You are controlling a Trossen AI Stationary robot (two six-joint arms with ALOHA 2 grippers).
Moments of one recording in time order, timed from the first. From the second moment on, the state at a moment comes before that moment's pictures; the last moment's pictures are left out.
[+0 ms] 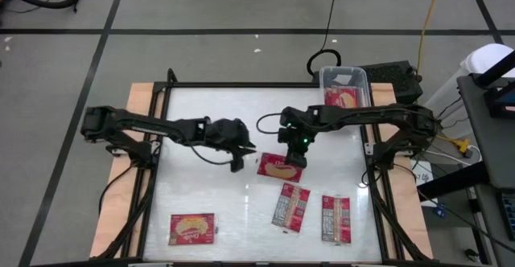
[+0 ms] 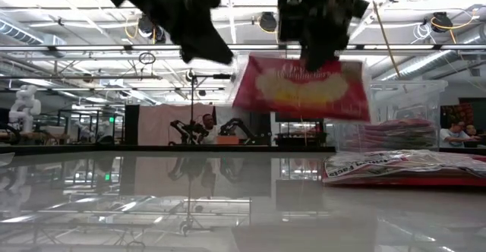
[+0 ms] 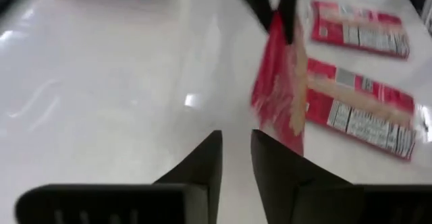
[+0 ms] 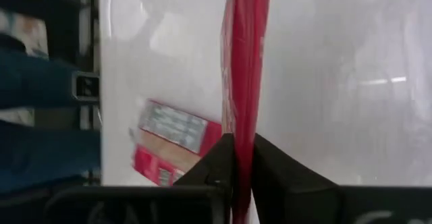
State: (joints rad) left arm 0.03 1.48 0.96 -0.11 0.02 -0.11; right arm -0.17 1.57 1.12 -0.66 -0.60 0.17
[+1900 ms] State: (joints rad) left arm 0.15 1.55 1.11 0.94 -0.15 -0.54; right arm -0.36 1.13 1.11 0.32 -0.03 0.67
